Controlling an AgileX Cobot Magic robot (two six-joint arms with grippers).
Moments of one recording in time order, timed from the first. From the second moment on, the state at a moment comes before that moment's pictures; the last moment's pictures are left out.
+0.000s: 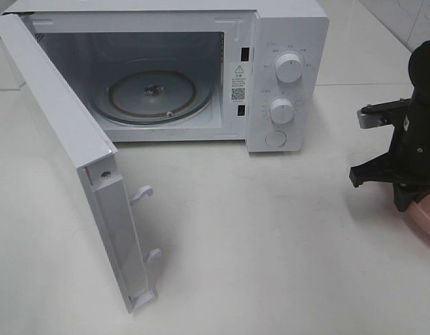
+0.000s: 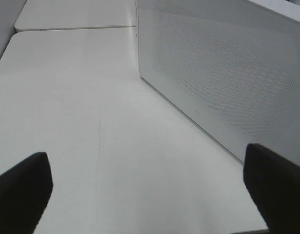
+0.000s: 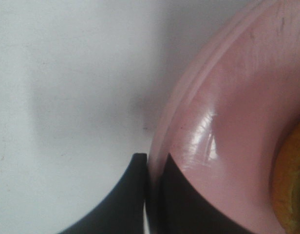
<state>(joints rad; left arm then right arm) 0.02 0.00 -0.51 -0.13 1.05 0.11 0.14 1.84 -1.00 -0.28 0.74 0.30</state>
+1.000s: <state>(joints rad) 0.02 0.00 -0.51 -0.13 1.05 0.11 0.41 1.66 -0.83 -0.53 0.83 0.53</state>
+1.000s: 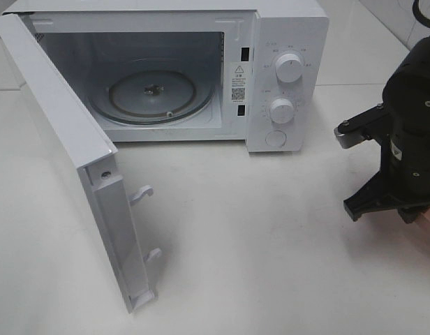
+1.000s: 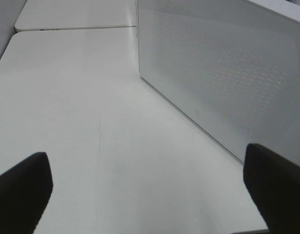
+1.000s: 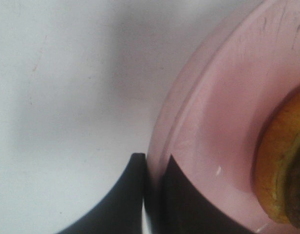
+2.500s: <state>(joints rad) 0.02 0.00 -0.51 -0.13 1.05 0.11 1.01 1.24 -0.57 -0.59 1.09 0.55</state>
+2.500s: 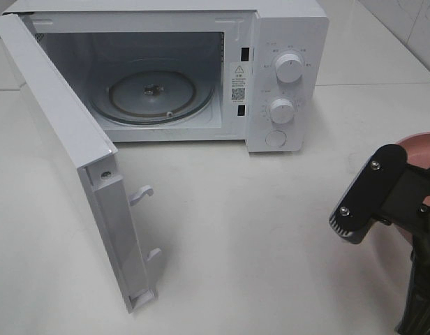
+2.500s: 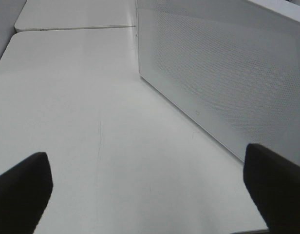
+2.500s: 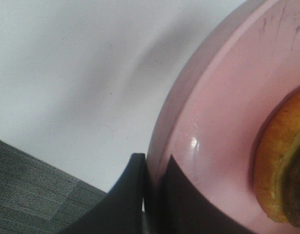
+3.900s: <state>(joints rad) 0.02 0.00 -0.51 -0.13 1.05 0.11 1.26 1.19 -0.57 -0.68 1.03 0.25</state>
